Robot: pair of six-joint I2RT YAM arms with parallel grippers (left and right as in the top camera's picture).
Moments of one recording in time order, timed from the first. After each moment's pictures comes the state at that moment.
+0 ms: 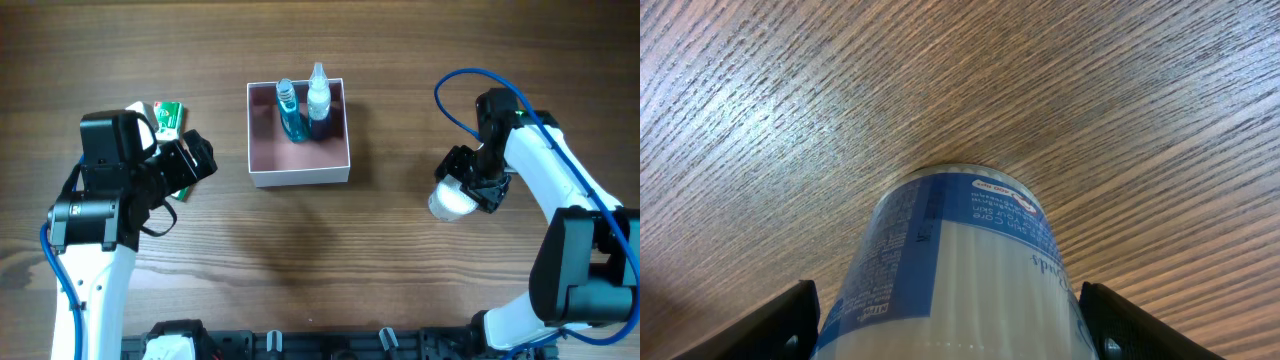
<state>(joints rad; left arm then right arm) 0.04 1.11 1.09 -0.93 0.13 -0.43 -0.02 1.74 1.11 -1.00 -0.09 0.63</state>
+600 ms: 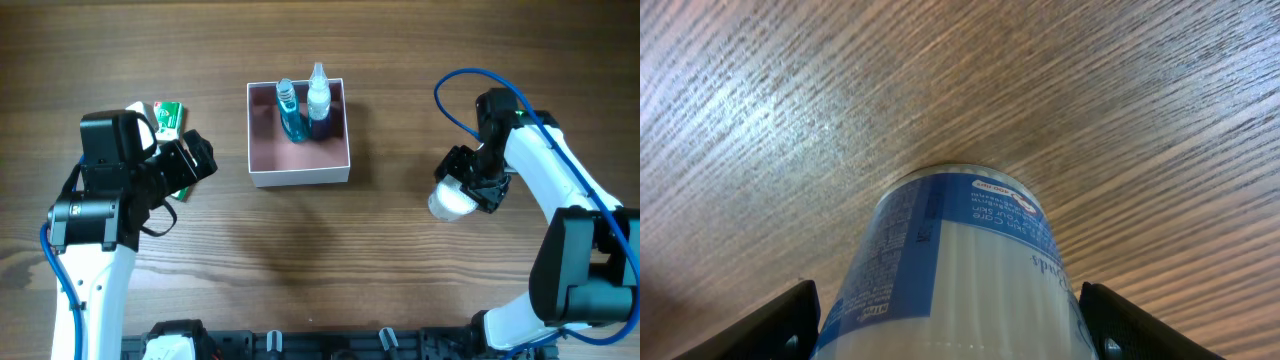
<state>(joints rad) 0.04 1.11 1.09 -0.93 0.13 -0.43 -0.02 1.74 1.12 -1.01 -0.09 0.62</state>
